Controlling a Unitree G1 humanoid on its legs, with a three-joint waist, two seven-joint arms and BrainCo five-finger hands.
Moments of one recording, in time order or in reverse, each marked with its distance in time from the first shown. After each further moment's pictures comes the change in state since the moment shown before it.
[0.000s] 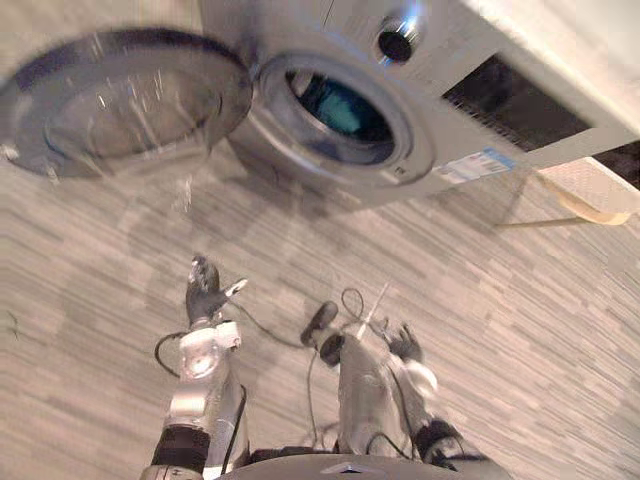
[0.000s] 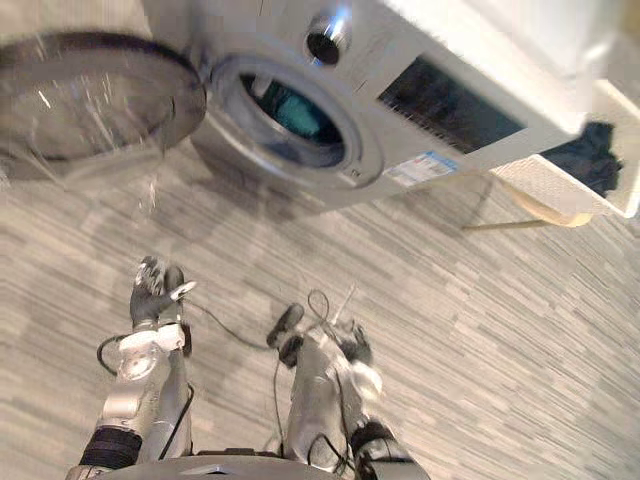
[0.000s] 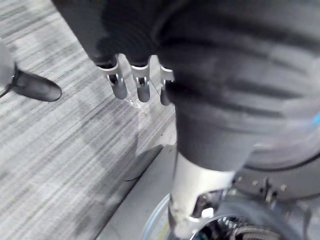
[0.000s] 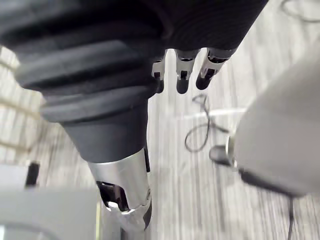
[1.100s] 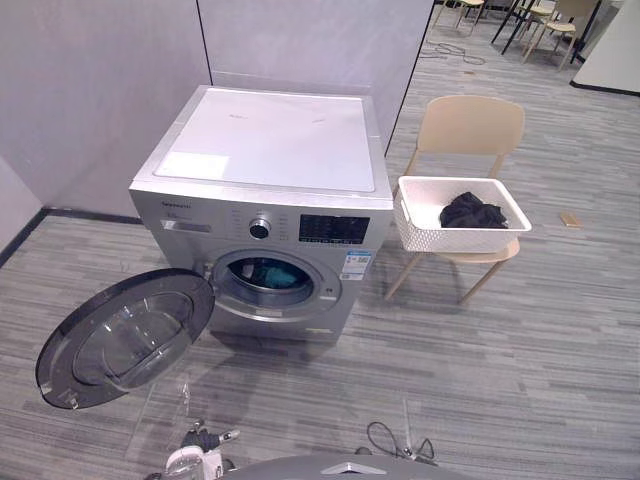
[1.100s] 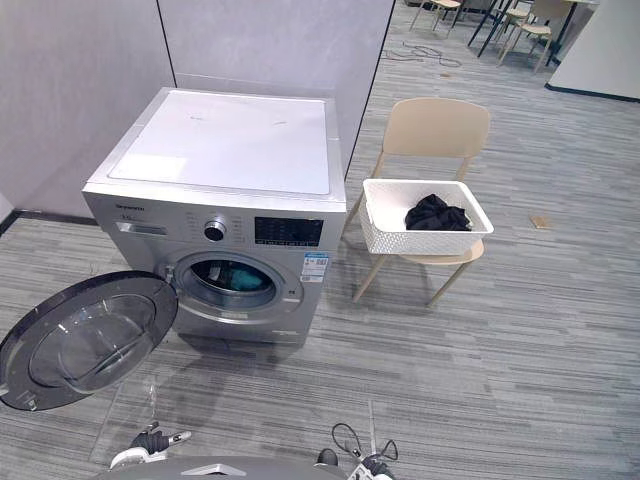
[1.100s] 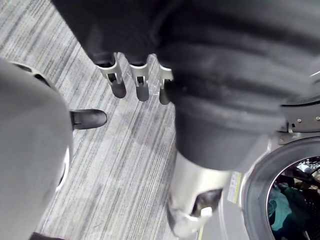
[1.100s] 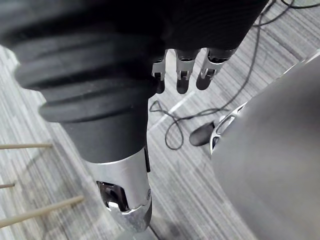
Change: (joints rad) left arm 0.031 0.036 0.130 0.805 0.234 0.118 -0.185; right arm 0.132 0.041 -0.296 0.195 -0.178 0.123 0.038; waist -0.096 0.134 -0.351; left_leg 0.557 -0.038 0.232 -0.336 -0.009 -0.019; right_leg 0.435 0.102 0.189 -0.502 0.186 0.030
